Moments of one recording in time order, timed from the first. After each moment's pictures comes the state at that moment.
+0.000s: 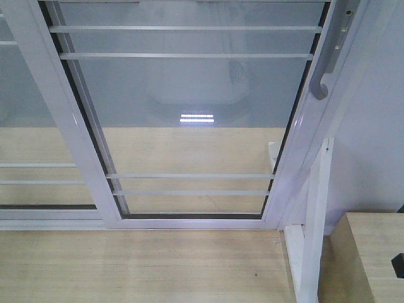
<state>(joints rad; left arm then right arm) -0.05 -0.01 0.03 0.00 0.01 0.05 -0.06 -0.01 0.03 -0.01 0.13 0.10</state>
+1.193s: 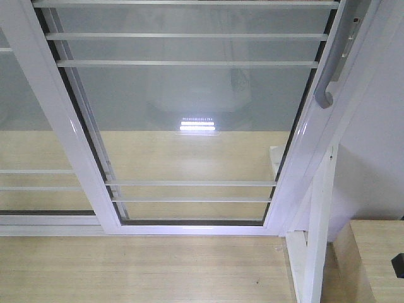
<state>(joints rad) -0.05 -0.01 0.03 0.00 0.02 0.05 -0.06 -0.01 0.03 -0.01 0.13 0.10</state>
